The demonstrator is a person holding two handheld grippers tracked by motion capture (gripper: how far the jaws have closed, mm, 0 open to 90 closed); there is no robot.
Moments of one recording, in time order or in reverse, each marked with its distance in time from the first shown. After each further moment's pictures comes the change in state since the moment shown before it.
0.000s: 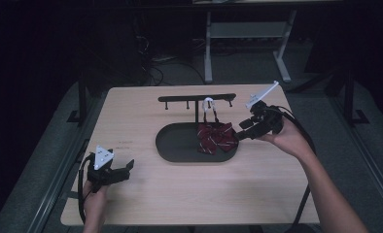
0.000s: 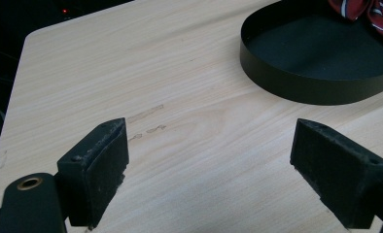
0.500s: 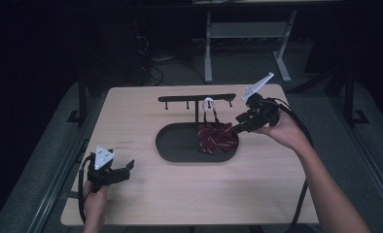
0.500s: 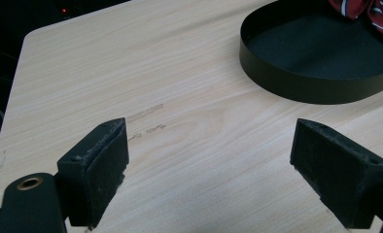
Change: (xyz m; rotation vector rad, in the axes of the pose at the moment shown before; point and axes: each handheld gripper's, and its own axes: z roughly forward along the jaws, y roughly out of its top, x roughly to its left) left arm 0.000 0.000 0.001 0.004 -0.001 0.002; right arm -0.002 0.023 -0.005 0.009 -0.012 -0.036
